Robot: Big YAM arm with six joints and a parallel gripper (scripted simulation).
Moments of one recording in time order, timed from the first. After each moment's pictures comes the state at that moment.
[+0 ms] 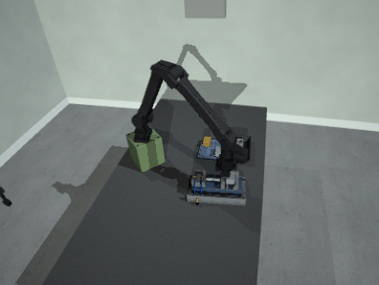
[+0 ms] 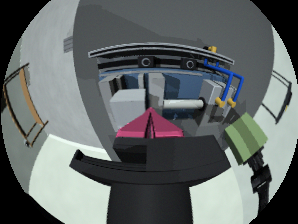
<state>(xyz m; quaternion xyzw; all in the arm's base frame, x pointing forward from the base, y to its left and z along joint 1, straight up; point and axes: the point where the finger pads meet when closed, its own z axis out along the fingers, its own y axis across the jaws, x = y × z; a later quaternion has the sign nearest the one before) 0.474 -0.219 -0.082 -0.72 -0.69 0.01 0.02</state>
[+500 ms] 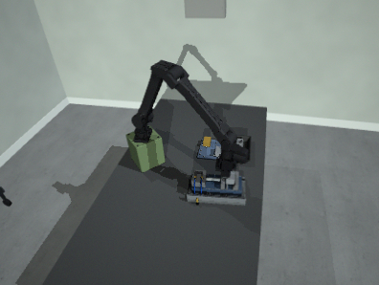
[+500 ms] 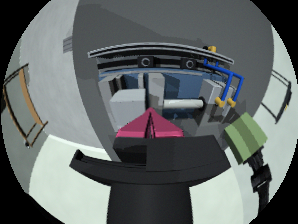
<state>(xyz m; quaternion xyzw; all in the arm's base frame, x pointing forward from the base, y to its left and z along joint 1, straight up) 0.473 -0.219 -0.082 -0.72 -0.69 0.01 0.02</state>
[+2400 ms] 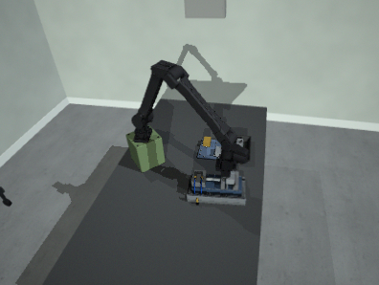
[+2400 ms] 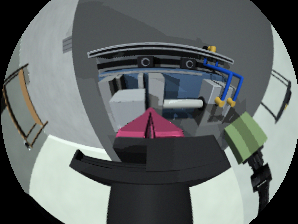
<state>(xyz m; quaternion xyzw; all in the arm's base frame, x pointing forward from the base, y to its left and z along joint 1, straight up) 0.473 -0.219 -0.082 -0.72 -0.69 0.01 0.02</state>
